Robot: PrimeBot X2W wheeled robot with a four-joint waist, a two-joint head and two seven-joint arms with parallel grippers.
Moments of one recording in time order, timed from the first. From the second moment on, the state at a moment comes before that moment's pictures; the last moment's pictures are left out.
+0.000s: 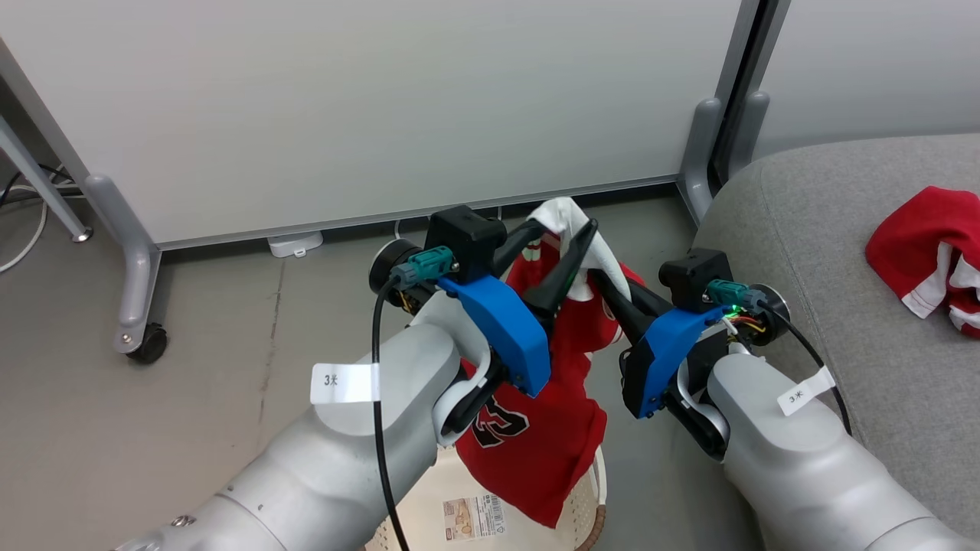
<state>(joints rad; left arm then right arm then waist) -0.88 0.07 -1.10 0.73 -0.96 -0.13 -0.26 -0.78 -0.14 0.73 0.97 0.55 0.13 -0.25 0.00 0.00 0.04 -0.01</state>
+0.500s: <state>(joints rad) -0.55 0.16 -0.80 0.47 -0.70 -0.13 -0.26 -0.79 -0.15 0.72 0.96 0.57 0.13 -0.26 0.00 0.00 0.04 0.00</state>
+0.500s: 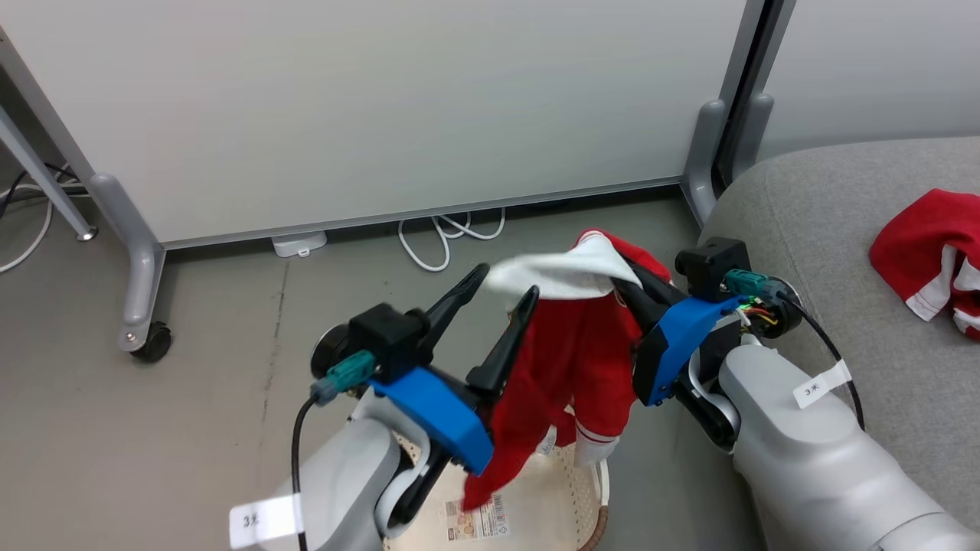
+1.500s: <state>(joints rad) -0.18 0.15 -0.40 0.35 -0.44 -0.13 -0.26 -0.75 -0.17 0.66 0.91 0.55 0.13 -0.26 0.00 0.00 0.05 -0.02</state>
